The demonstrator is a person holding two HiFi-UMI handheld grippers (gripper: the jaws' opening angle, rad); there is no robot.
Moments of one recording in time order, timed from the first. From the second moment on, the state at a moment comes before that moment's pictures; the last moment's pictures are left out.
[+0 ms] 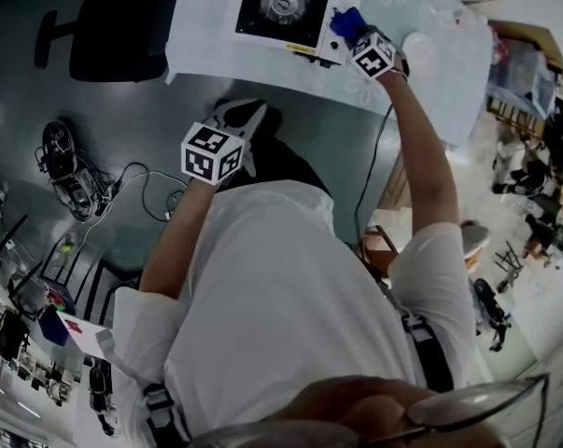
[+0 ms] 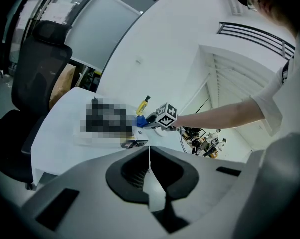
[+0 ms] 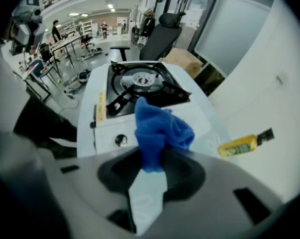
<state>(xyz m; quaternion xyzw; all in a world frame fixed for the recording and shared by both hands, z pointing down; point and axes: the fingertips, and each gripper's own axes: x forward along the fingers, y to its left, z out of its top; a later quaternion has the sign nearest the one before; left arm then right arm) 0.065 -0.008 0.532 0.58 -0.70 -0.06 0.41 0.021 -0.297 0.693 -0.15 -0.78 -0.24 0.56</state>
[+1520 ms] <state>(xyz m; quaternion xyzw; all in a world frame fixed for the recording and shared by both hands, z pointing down) 0.054 0.008 0.501 0.62 -0.69 -0.04 0.37 0.163 -0.245 0.649 0.00 -0.82 0.03 0.57</state>
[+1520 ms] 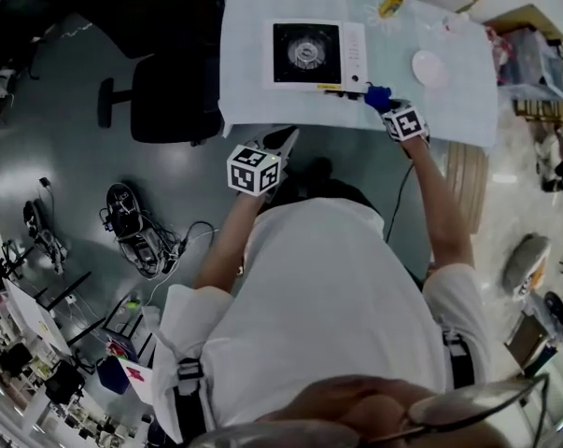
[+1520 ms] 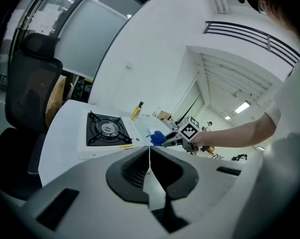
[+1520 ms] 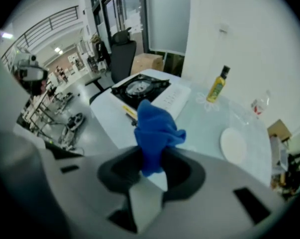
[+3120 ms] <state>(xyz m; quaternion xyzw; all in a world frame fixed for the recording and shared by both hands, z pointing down) -0.002 0.016 0.347 0.61 -0.76 -0.07 0.22 0.155 -0.185 0.358 0.06 -0.97 0.11 0.19</state>
